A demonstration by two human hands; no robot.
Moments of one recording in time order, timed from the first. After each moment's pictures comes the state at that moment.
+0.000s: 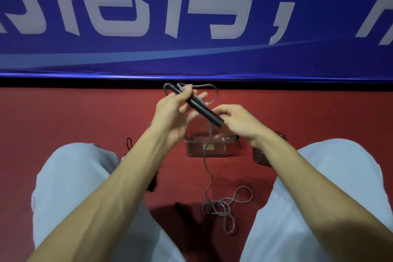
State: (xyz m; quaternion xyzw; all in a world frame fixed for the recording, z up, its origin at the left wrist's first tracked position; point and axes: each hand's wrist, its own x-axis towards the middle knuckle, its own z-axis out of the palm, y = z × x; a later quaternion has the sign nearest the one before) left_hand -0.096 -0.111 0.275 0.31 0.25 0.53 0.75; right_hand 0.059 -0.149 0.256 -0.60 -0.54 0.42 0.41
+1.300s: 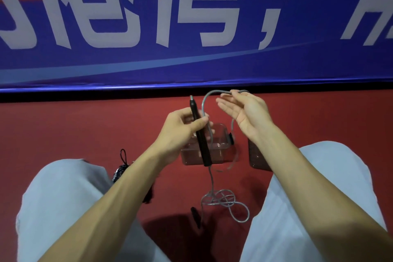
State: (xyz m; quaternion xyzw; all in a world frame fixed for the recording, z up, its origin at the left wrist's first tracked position) left_hand -0.084 -0.126 0.260 0.60 0.31 0.41 0.61; right_hand 0.086 -0.144 0.279 -0.40 -0.26 0.47 0.74
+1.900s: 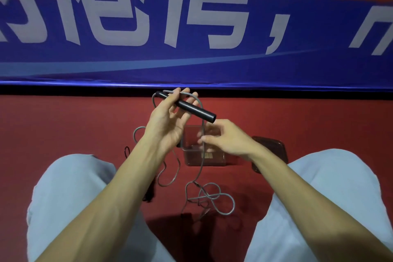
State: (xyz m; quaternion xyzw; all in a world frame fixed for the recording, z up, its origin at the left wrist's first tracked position) left_hand -0.107 -0.105 0.282 0.22 0.19 0.54 0.79; right_hand 0.048 -0.148 0.246 -0.56 -0.62 0.40 0.38
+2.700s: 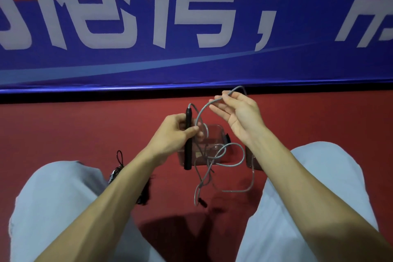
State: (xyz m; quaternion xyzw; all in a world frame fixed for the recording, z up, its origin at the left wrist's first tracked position) left_hand -0.091 -0.119 0.255 0.68 0.37 0.34 0.54; right_hand 0.078 -0.147 0.278 -0.39 -0.28 0.47 0.73
